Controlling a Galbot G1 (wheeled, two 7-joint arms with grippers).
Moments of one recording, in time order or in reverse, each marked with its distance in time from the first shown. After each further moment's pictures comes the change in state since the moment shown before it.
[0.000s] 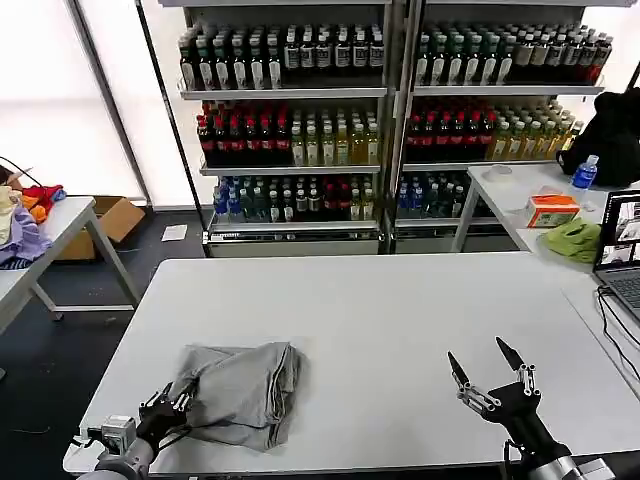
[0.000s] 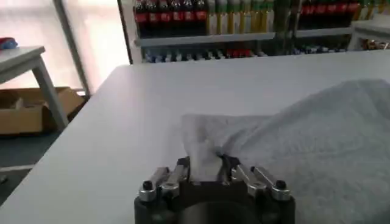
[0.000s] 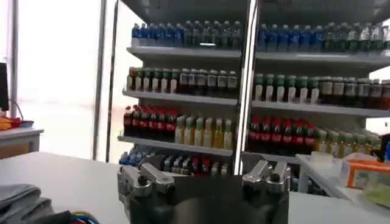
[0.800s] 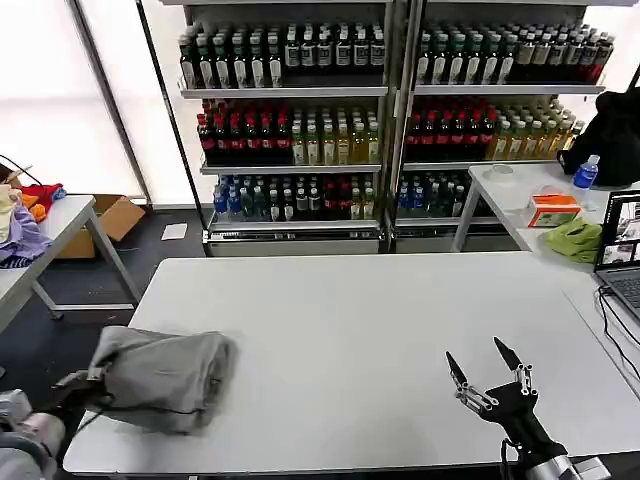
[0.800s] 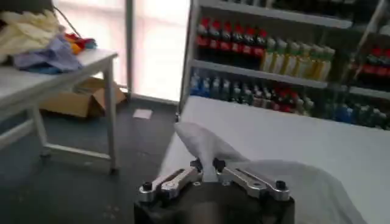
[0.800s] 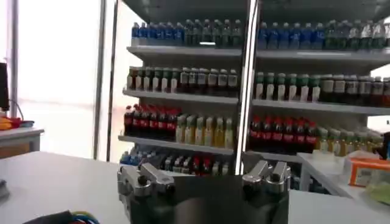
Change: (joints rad) left arm 0.004 0.120 -0.350 -0.024 -0.400 0.067 -0.039; right arm 0.015 0.001 -0.020 -0.018 -0.004 0.007 0.005
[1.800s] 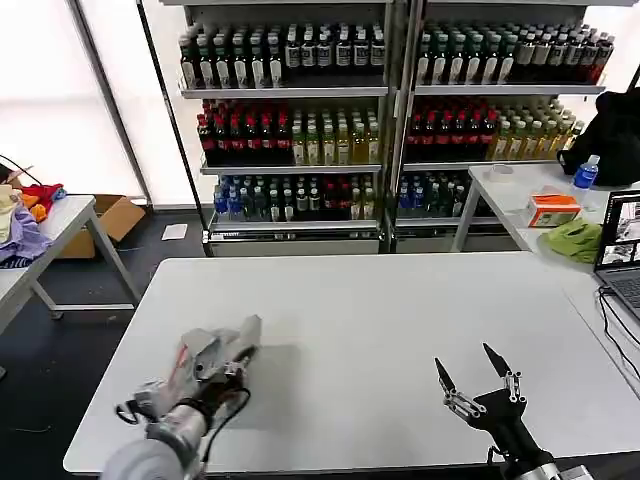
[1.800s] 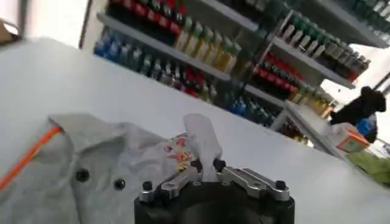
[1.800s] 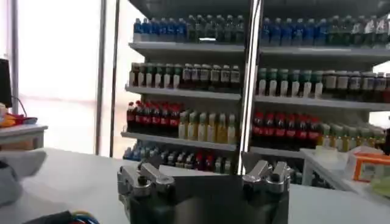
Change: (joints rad) left arm -0.164 -0.113 0.620 -0.143 -0.182 -0.064 -0.313; right arm -0.027 0.037 -0.047 0.042 -0.057 -0.040 0.033
